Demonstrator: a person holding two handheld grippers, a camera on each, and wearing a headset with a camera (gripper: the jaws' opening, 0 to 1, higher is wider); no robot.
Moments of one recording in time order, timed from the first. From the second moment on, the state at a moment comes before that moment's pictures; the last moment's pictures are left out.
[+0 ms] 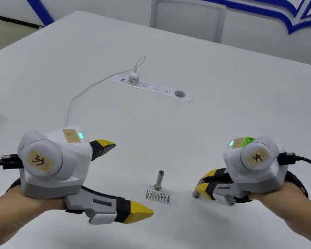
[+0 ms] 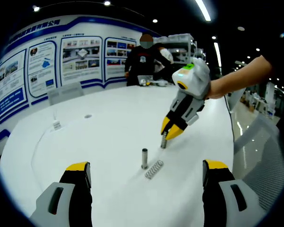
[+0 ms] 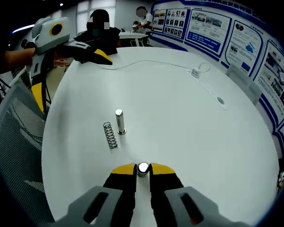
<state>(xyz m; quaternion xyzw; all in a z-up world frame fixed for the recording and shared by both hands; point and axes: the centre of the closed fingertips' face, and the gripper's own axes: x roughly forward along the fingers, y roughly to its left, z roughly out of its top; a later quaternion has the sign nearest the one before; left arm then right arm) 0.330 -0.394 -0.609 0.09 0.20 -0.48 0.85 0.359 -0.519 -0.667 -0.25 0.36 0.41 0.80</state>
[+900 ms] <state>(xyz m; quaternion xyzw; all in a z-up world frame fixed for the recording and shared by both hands) 0.326 -0.397 -0.604 0.09 0.19 -0.48 0.85 0.361 -0.530 -0.641 -0.24 0.34 0.39 0.82</state>
